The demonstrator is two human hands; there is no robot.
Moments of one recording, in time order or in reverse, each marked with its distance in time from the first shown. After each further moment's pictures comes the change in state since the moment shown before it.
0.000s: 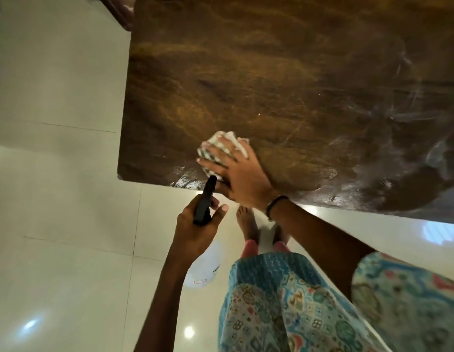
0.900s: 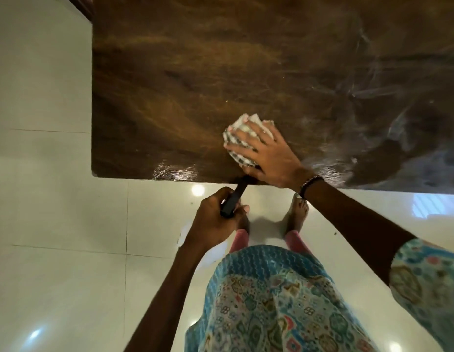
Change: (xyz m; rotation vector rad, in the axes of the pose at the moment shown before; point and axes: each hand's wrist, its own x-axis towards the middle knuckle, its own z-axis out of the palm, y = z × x) left_hand -0.016 0.021 0.065 0.149 -0.310 0.183; right_hand -0.079 0.093 -0.019 -0.134 -0.024 -0.027
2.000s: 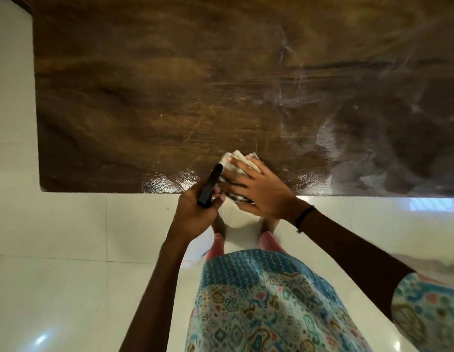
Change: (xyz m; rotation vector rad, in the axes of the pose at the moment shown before) left_hand 0.031 0.070 0.086 0.002 0.195 -0.103; right_hand -0.118 0.049 0.000 0.090 -0.071 -0.117
